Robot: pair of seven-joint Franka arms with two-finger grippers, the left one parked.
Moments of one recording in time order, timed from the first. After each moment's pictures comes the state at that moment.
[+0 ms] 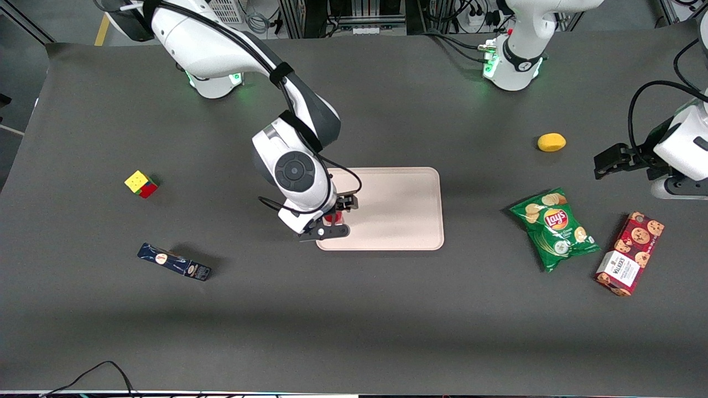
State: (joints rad) arm 0.57 0.67 0.08 -1.38 0.06 1.98 0.55
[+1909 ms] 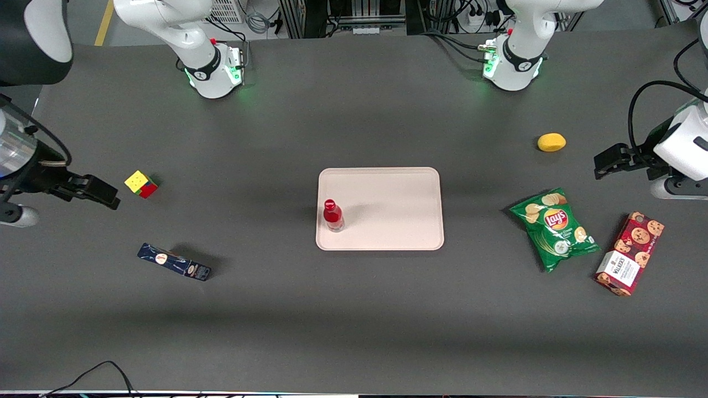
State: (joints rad) arm 0.10 0.16 -0.04 -1.42 -0.04 1.63 0.29
